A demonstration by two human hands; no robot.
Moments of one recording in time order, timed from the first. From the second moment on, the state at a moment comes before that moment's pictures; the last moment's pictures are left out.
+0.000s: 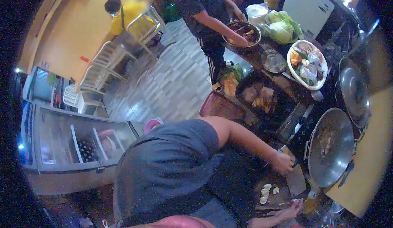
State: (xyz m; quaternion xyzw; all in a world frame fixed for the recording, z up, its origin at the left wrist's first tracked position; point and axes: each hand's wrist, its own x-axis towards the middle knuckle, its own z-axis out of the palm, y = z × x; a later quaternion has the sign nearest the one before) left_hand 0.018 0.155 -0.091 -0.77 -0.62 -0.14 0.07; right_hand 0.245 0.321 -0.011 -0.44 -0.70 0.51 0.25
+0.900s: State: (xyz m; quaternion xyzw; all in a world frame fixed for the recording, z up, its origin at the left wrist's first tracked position) left_hand 0.069 0.112 0.003 -0.50 -0.63 -0.50 -0.32; right_hand 0.220 0.193 0.001 -0.46 -0.59 0.61 0.26
